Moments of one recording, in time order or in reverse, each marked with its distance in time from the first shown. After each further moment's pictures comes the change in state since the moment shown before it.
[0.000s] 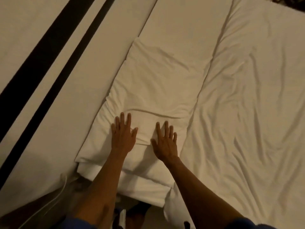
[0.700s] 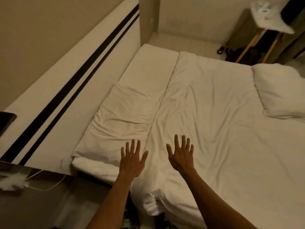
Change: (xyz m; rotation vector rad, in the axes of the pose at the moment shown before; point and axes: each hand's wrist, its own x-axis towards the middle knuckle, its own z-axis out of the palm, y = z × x) left_hand -0.290 0.263 -0.123 -0.012 -0.077 0.070; right_hand -0.303 0.172 -0.210 0.041 0.229 0.154
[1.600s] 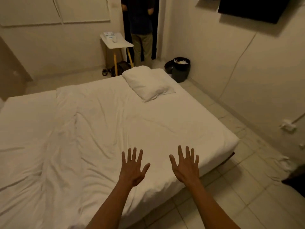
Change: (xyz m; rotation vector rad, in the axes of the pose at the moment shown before) left_hand -0.173 0.428 0.152 0.358 -0.091 0.828; right_hand -0.313 0.427 -0.112 0.173 0.291 0.672
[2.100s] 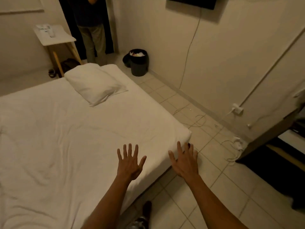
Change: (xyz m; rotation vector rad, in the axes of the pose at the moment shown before) left_hand 0.156 0.308 0.028 0.026 -0.080 0.131; right_hand 0.101 0.297 -0.109 -0.014 0.068 0.193
